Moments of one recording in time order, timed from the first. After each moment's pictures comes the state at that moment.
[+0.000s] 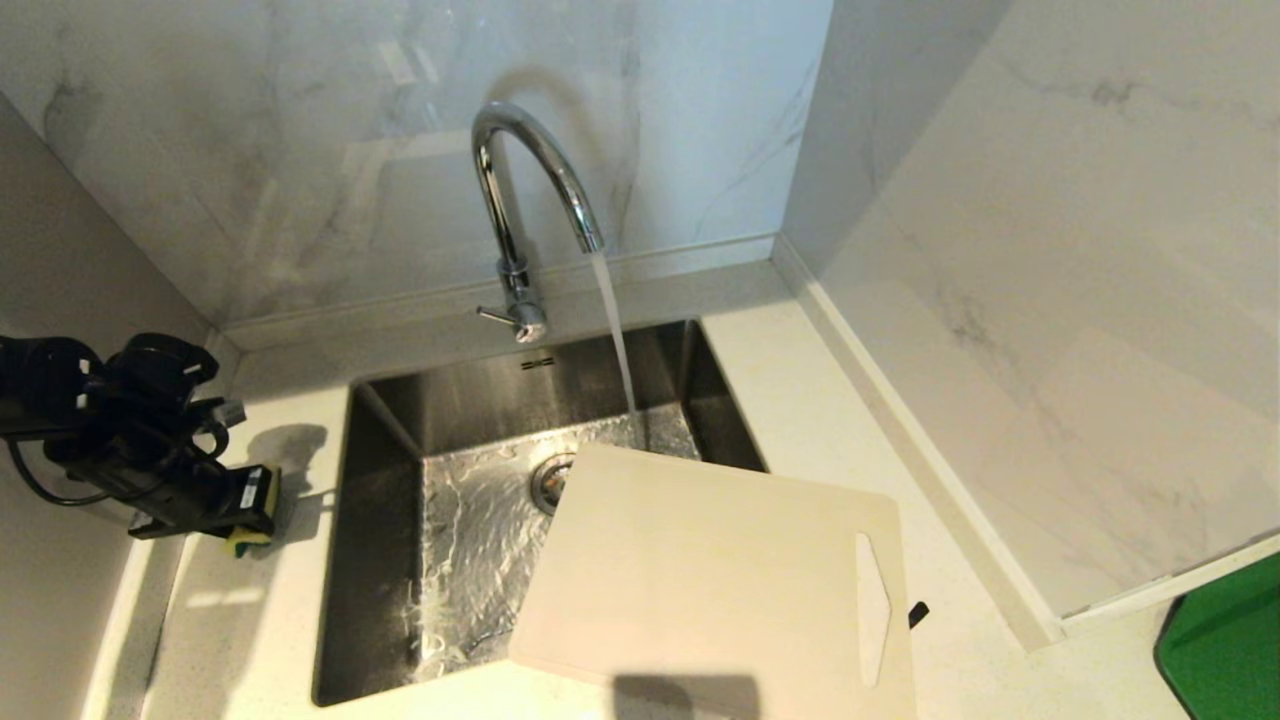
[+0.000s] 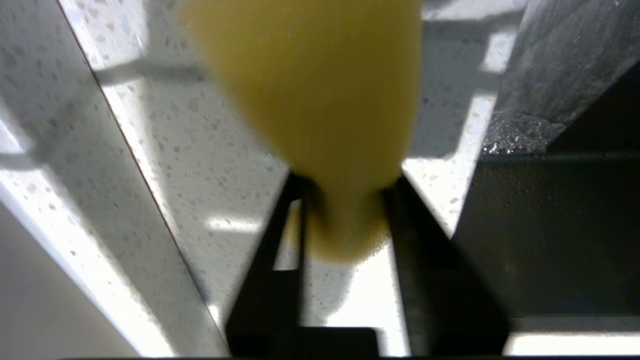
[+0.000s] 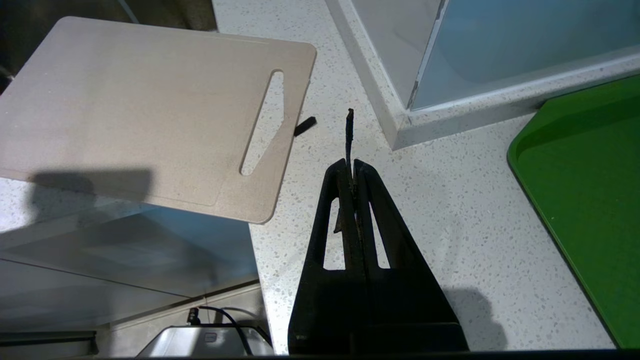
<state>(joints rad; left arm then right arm) 0.13 2.02 -1.35 0.47 -0.04 -0.10 0.01 0.00 0.00 0.00 -0.01 0.02</state>
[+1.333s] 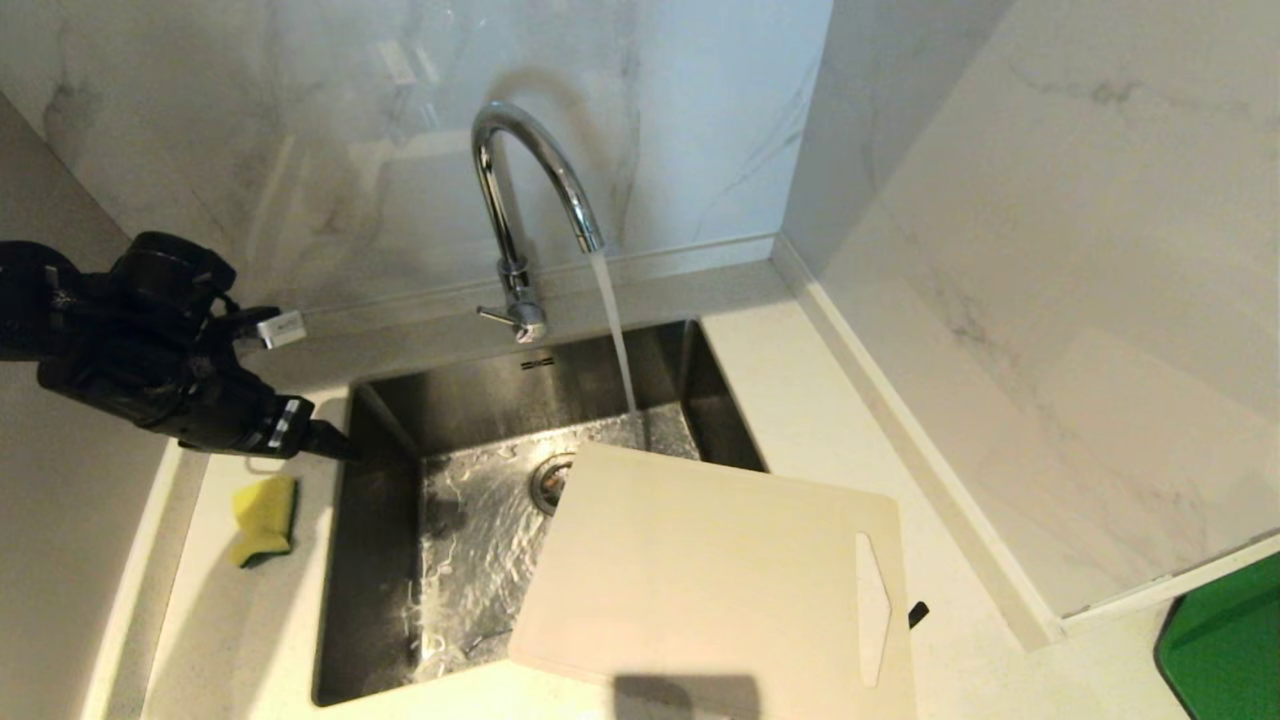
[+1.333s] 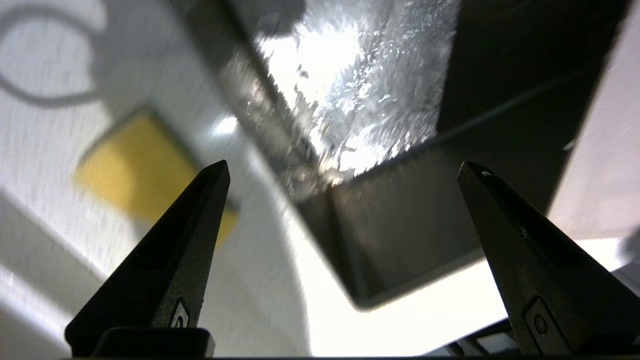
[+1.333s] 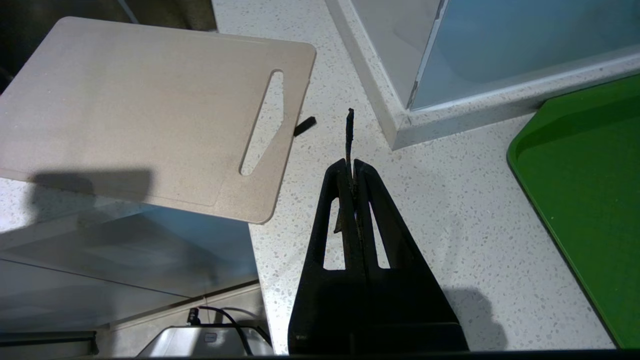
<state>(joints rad) -0.05 1.90 -1.53 0.57 -0.17 0.10 0.01 0.00 0.00 0.00 -0.01 0.02</state>
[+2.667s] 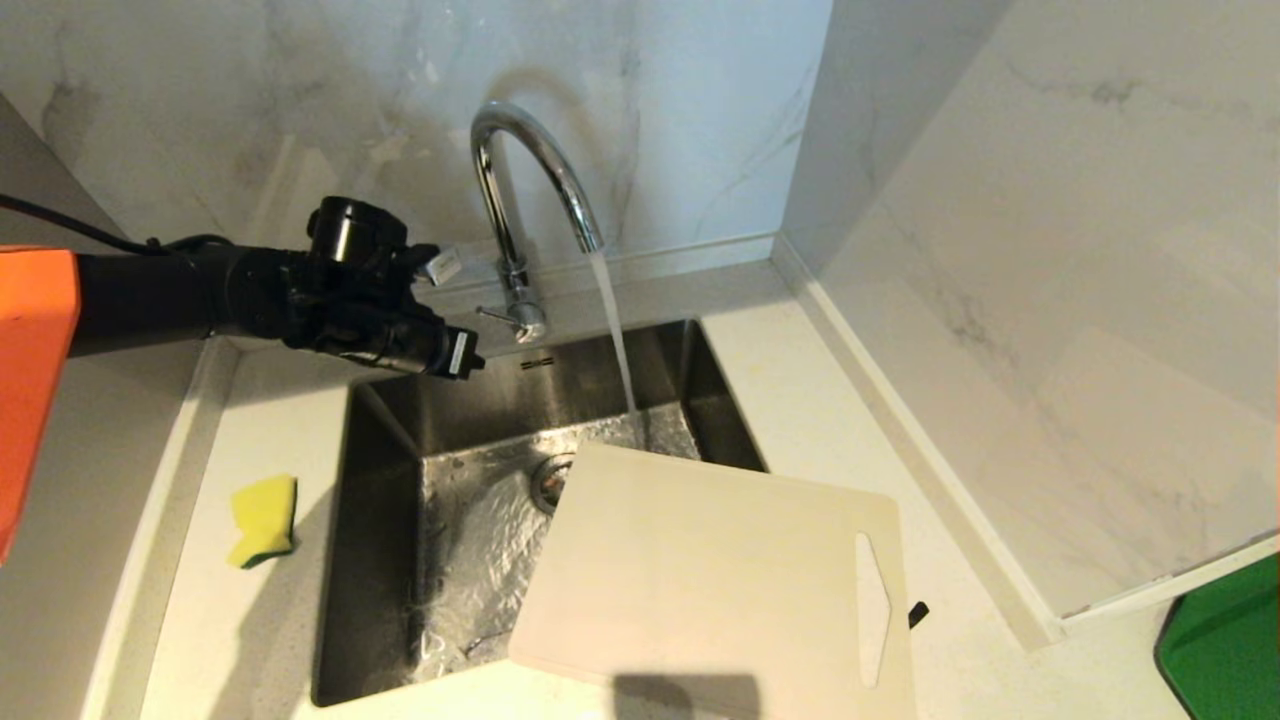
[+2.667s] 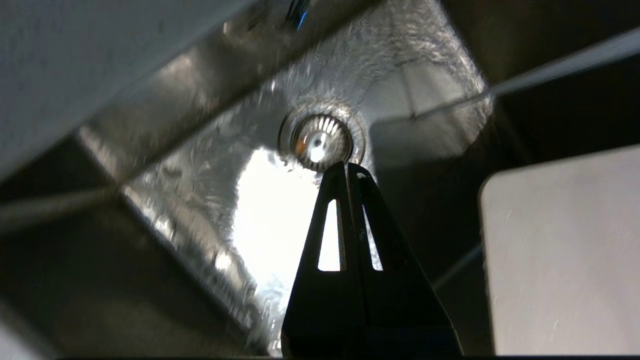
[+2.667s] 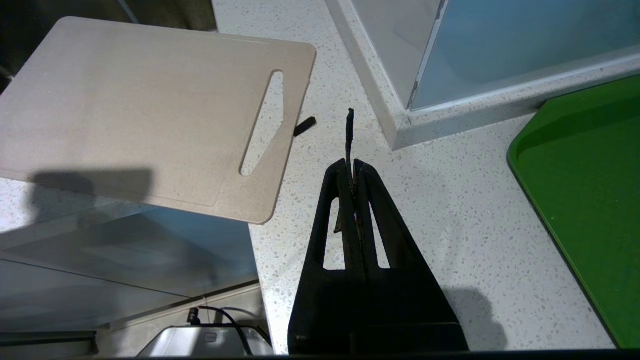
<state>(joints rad) -0.27 2.22 -1.97 0.34 -0.15 0.07 0.01 0.00 0.00 0.00 -0.01 0.02</state>
